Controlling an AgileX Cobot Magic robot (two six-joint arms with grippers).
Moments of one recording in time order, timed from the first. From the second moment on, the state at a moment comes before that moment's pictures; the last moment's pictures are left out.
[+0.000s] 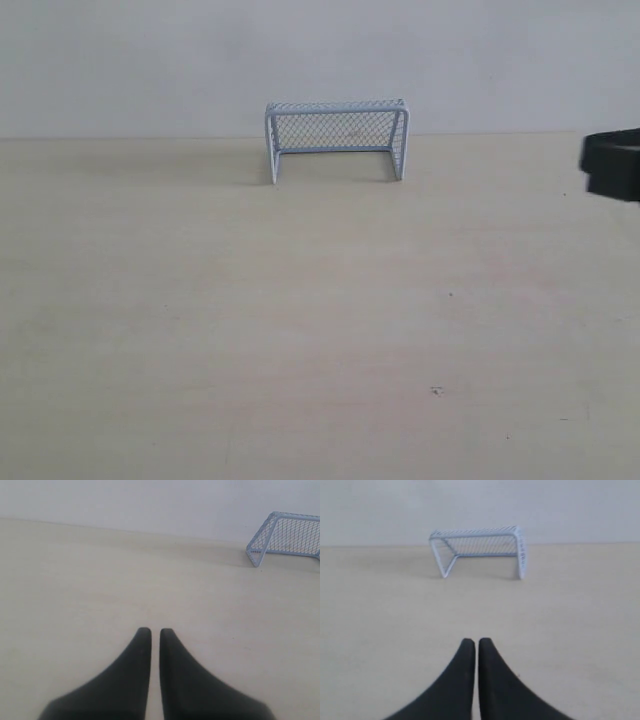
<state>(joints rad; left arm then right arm) 0.00 0.00 0.00 0.07 0.34 -0.15 0.59 0.72 -0.58 -0.54 0.36 0.82</state>
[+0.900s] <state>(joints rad) 0.00 0.00 0.00 0.07 0.34 -0.15 0.21 0.02 -0.13 -0.62 0.16 0.85</state>
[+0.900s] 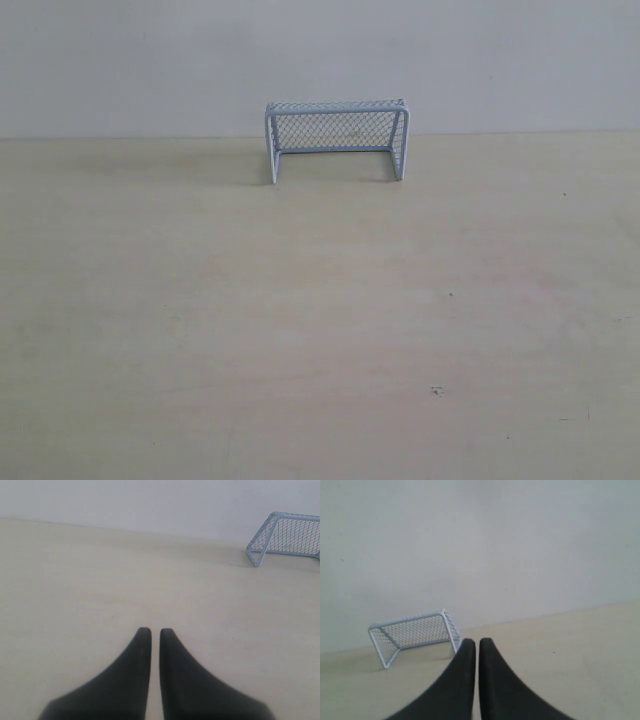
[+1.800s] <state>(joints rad) 0.00 0.00 0.00 0.07 0.34 -0.15 0.21 0.01 0.00 -0.06 0.00 0.34</state>
